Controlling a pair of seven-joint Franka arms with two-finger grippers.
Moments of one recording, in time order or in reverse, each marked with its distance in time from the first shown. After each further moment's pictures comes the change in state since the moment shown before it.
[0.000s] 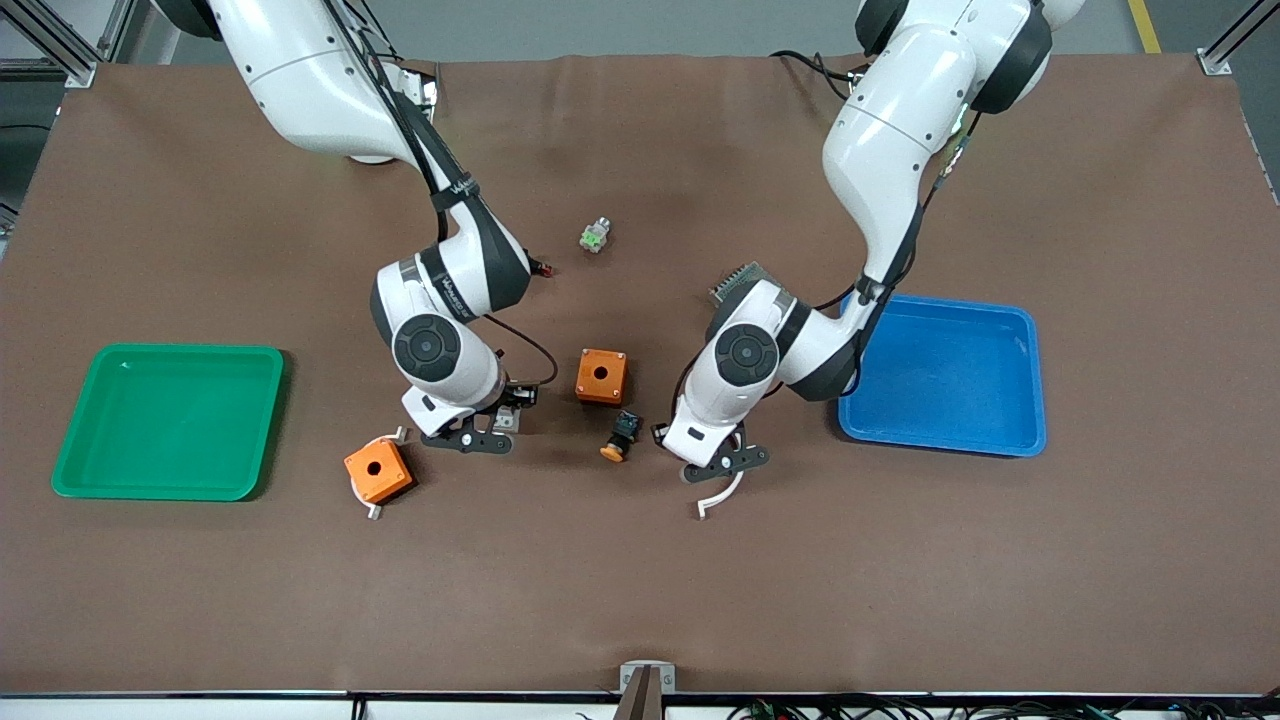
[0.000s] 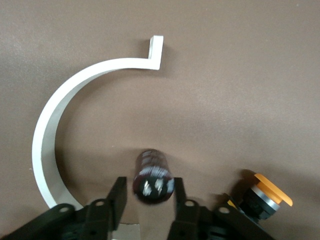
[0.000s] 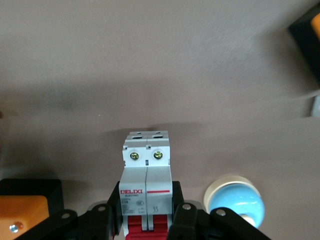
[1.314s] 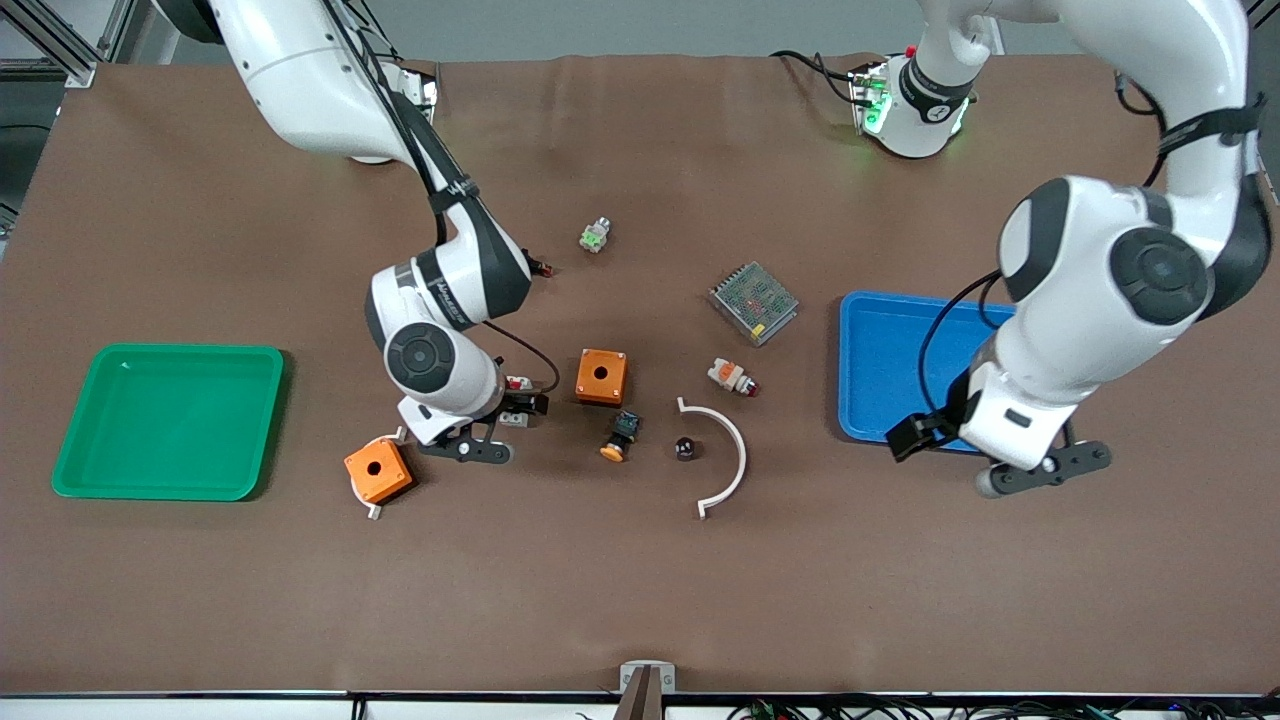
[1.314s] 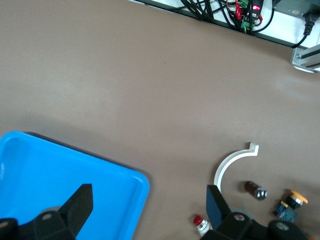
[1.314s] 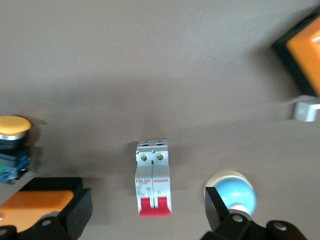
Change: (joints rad) left arm 0.301 -0.531 0.093 -0.134 0.001 -0.388 0.387; right arm 0.002 -0.010 -0.033 0.132 0.021 -0.147 0.004
